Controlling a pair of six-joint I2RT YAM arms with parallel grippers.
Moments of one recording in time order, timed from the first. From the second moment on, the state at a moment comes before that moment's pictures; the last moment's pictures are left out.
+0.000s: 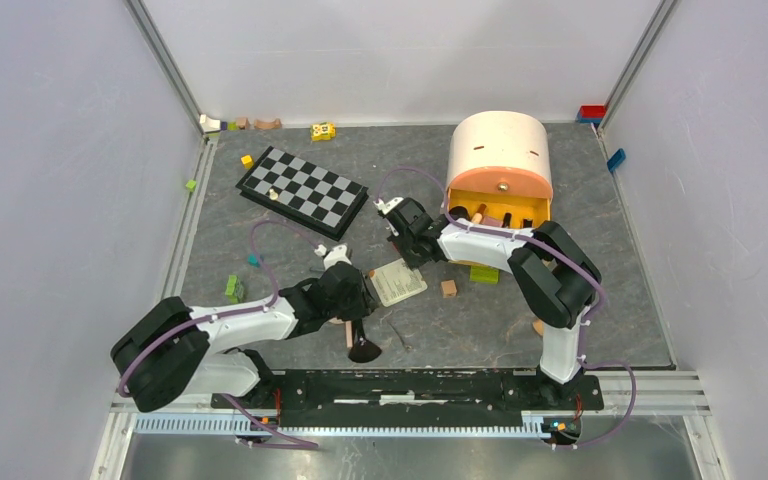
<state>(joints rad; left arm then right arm) -0.86 1.26 0.45 -0.02 -0.17 -0.96 0.78 1.91 1.22 -0.37 0.18 0.11</state>
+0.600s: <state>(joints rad) -0.86 1.37 0.38 0.29 -0.05 -1.11 0.78 1.91 1.22 -0.37 0.18 0.12</state>
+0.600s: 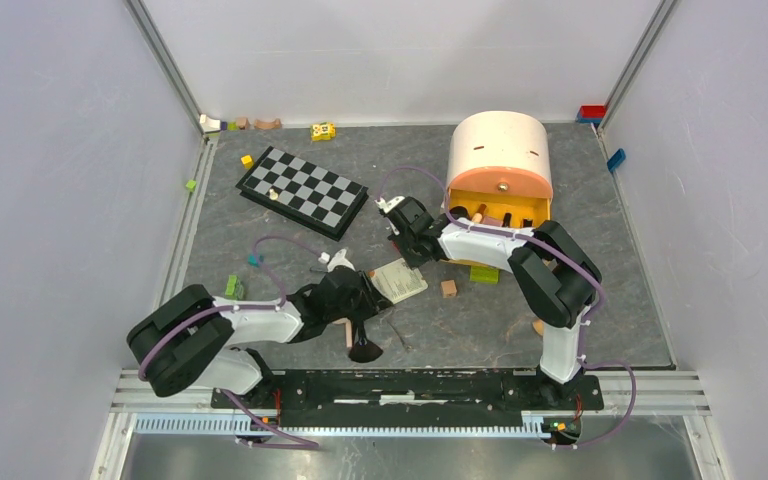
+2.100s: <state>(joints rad) -0.86 1.51 0.28 0.62 -0.09 -1.39 0.77 1.89 1.18 -0.32 0.17 0.15</state>
